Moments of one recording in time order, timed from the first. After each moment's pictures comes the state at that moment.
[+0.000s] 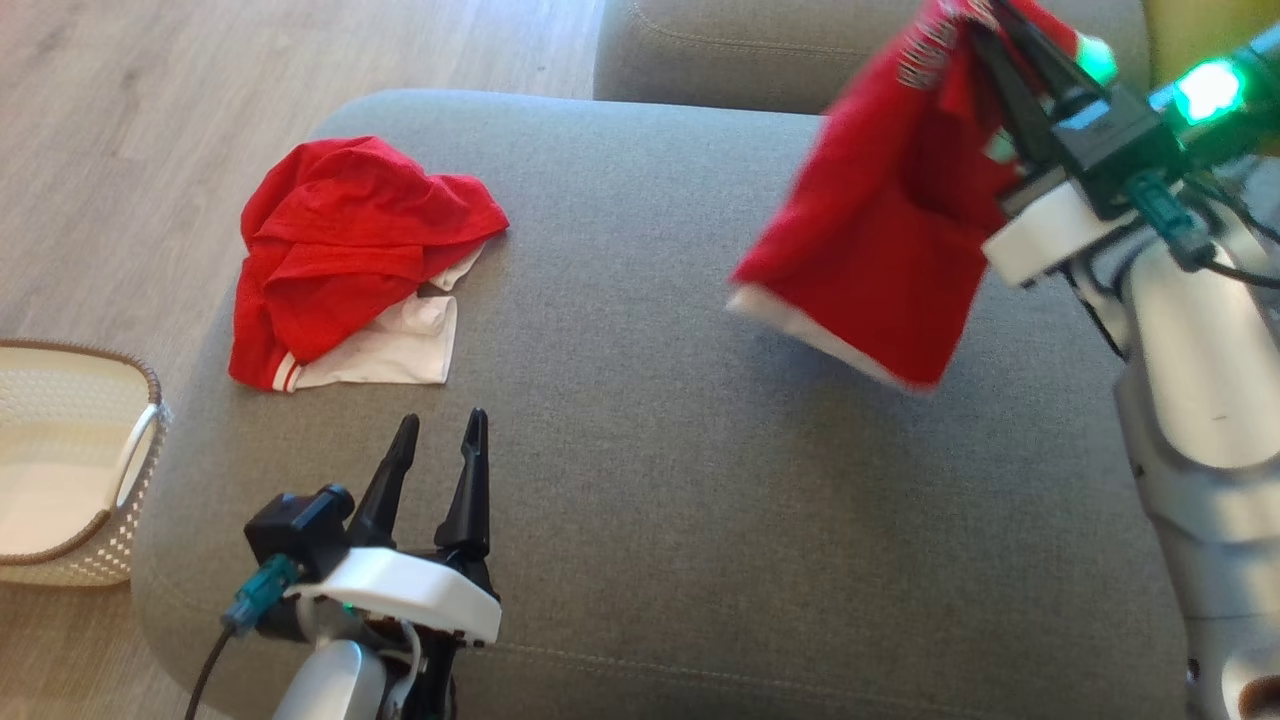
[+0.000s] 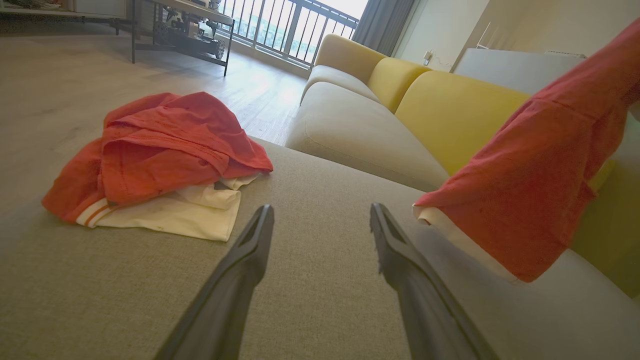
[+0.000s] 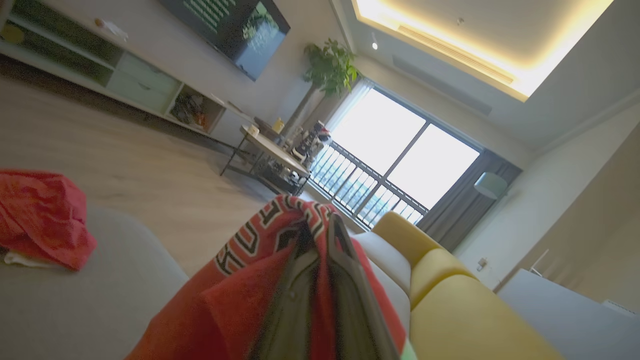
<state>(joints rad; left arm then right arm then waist) -0.08 0.05 -0.29 0.25 -0.43 -0.04 -0.25 -0.71 -0.21 0.13 0.39 -0.30 0.13 -0.25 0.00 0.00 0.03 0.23</state>
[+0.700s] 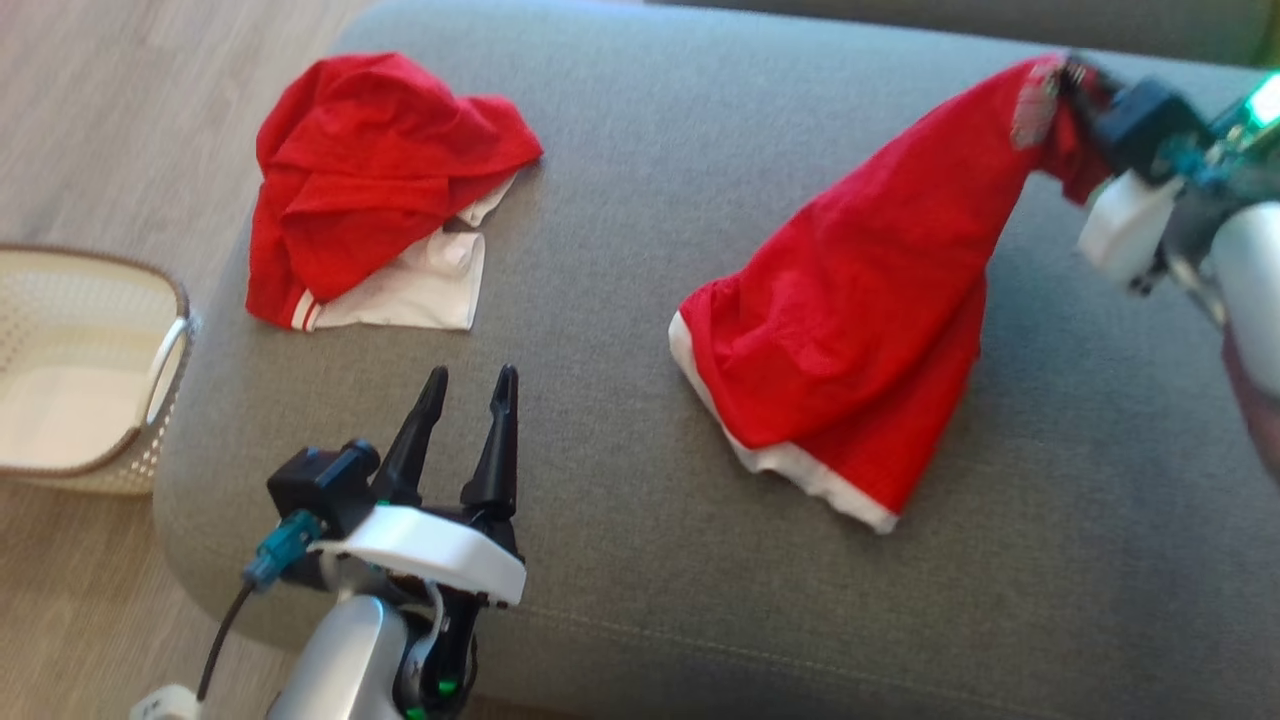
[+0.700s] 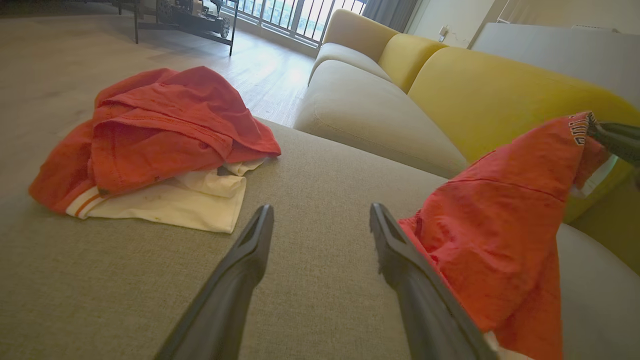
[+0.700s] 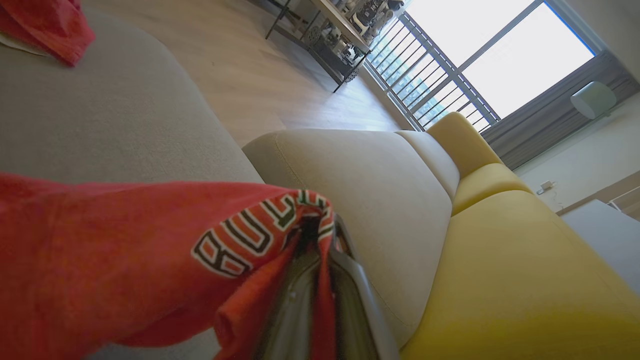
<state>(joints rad) -0.15 0.05 -0.34 0.25 -0.44 -0.04 -0.25 -0.88 -0.41 0.35 0.78 -0.25 0.13 -0.24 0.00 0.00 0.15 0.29</state>
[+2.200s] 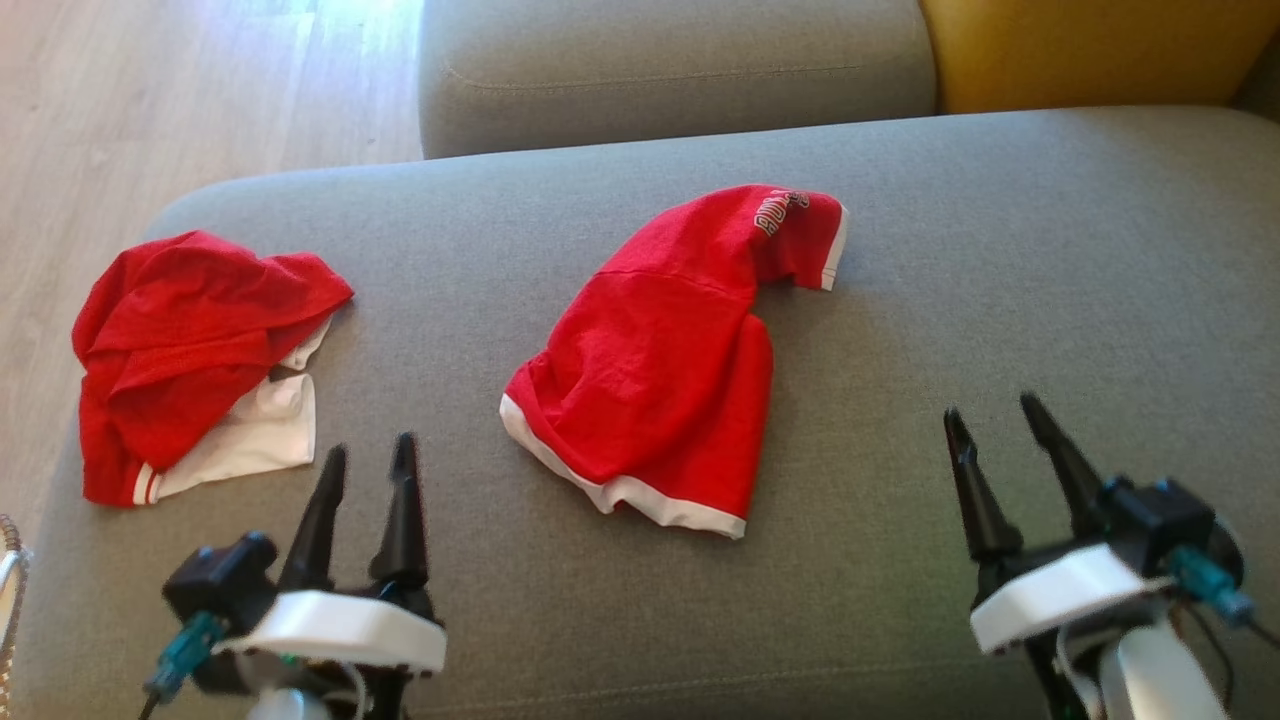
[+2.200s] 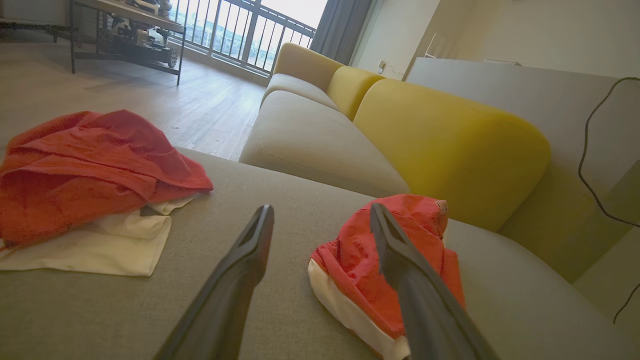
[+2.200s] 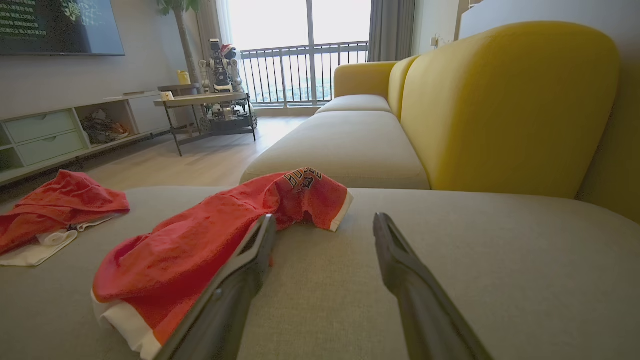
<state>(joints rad) 0.03 0.05 -0.18 0.13 -0.43 -0.03 -0.25 -0.06 -0.05 -0.04 0.22 0.09 0.13 -0.25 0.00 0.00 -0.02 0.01</state>
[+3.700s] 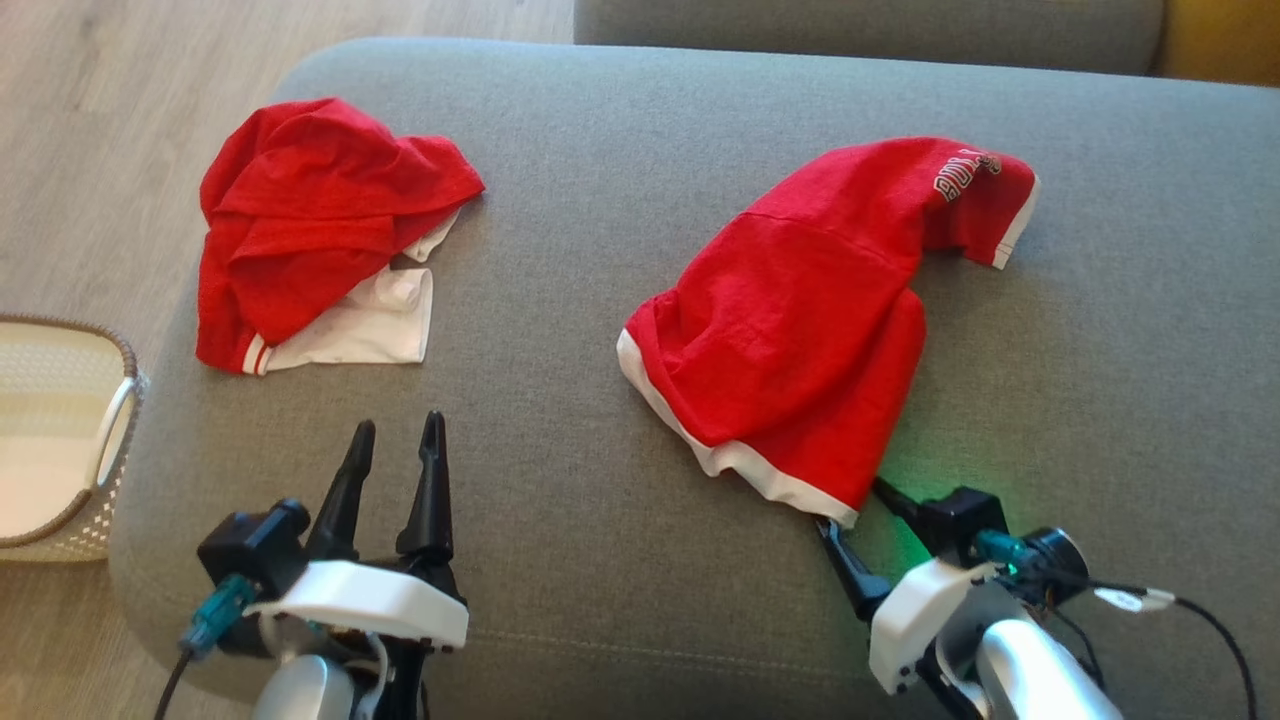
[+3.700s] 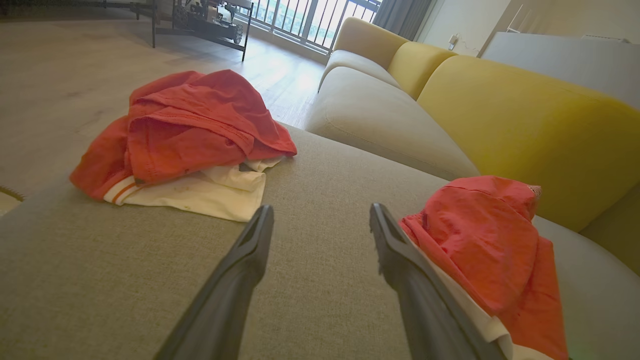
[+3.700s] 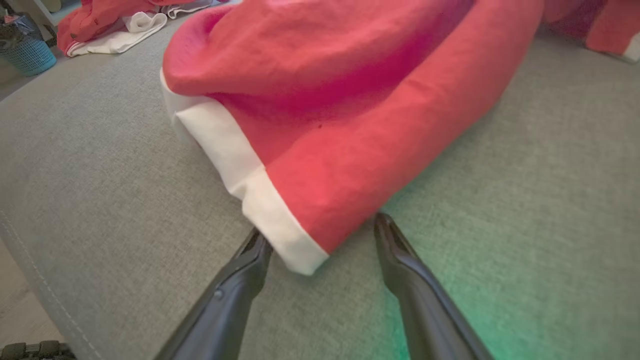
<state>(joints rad) -0.03 0.05 -0.21 0.20 -0.42 -0.04 -0.25 -0.24 -0.05 0.20 0.72 0.04 0.13 -0.25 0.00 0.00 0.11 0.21</state>
